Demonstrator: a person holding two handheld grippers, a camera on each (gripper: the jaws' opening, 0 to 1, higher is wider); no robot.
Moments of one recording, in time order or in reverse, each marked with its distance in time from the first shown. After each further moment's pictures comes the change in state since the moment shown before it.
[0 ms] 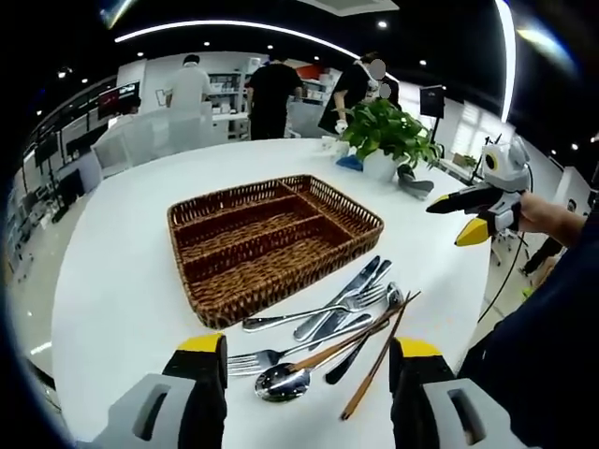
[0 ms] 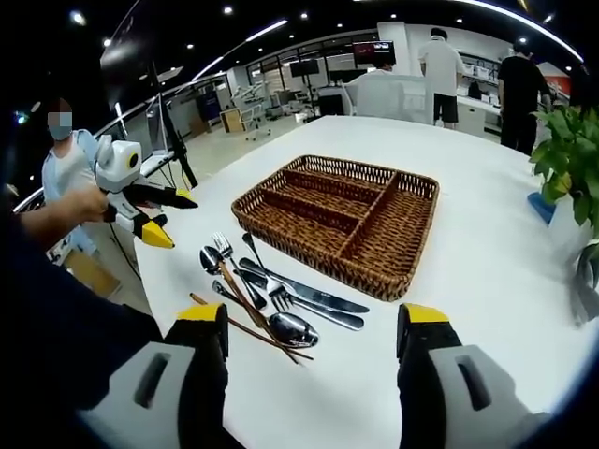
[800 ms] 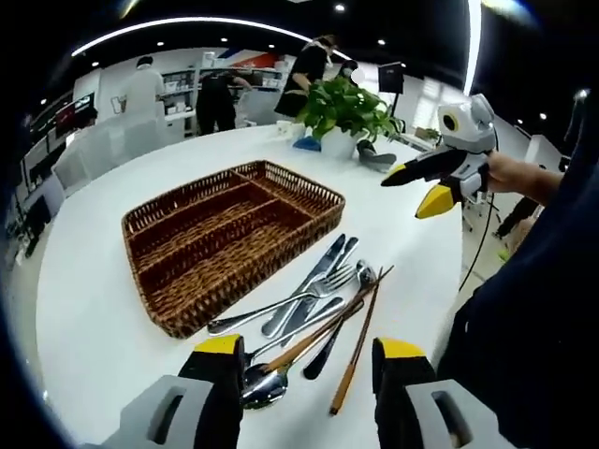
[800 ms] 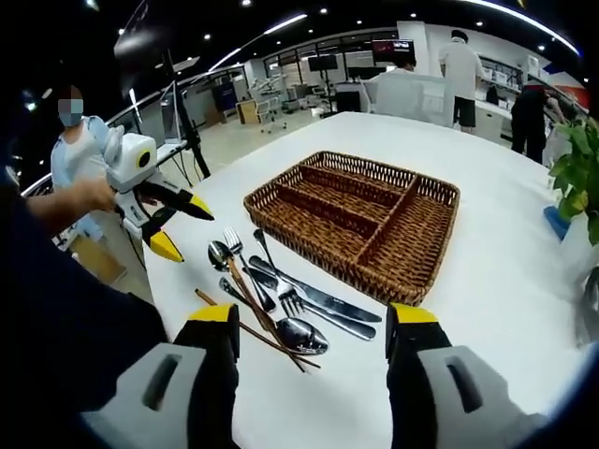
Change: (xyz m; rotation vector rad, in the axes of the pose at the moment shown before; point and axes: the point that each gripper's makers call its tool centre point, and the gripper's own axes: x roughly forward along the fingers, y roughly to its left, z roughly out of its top) left arm 0.022 -0.031 -0.015 0.180 0.114 -0.179; right arm 0.012 0.009 0.005 -0.056 0.024 0.040
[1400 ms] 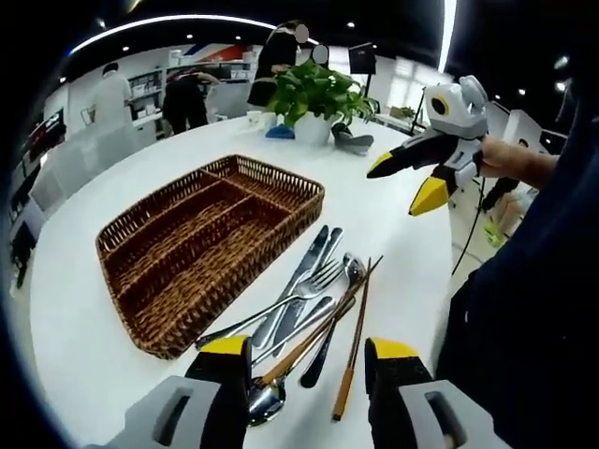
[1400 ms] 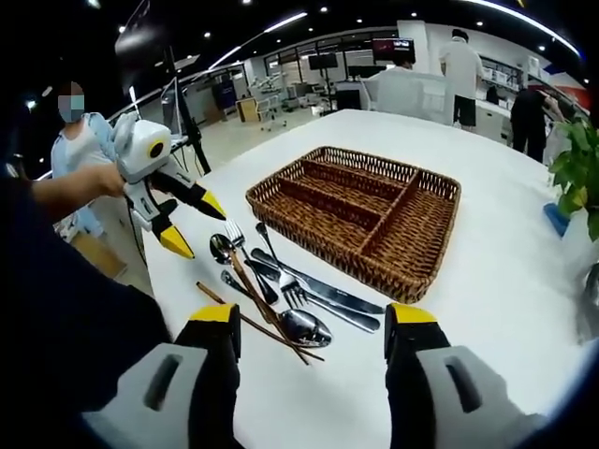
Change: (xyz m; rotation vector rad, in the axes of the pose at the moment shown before) left arm 0.008 -0.003 0.010 0.052 0.017 -0.039; right arm 0.002 0.008 -0.010 -0.018 0.010 0.017
